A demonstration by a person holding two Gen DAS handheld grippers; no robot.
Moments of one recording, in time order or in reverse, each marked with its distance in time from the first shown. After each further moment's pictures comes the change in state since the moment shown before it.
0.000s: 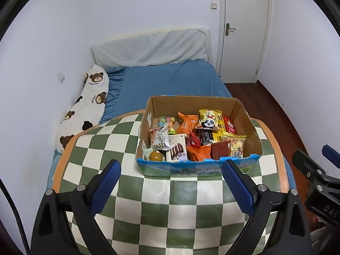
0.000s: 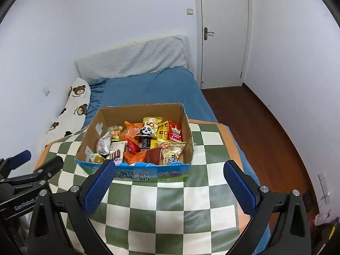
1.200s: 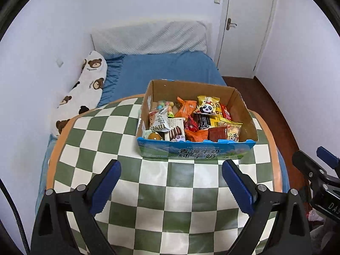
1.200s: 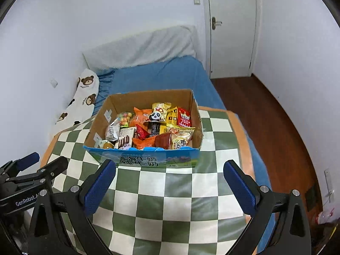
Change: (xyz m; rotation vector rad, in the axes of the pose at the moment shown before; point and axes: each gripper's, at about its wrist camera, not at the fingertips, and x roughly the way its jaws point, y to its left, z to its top) left arm -0.020 0.017 -0.030 -0.044 0.069 -0.059; right arm -0.014 0.003 -0.021 -0.007 0.057 0.069
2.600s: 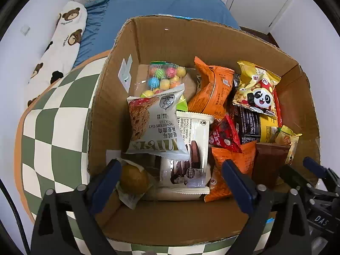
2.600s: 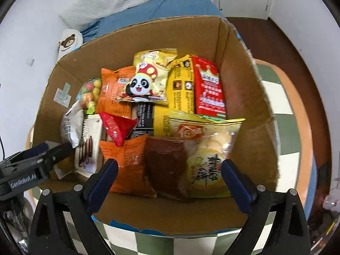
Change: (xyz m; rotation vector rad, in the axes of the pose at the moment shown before) left arm 0.289 0.017 0.082 0.000 0.434 -0.019; right arm 0.304 -0.001 0.050 0.084 0.457 0.055
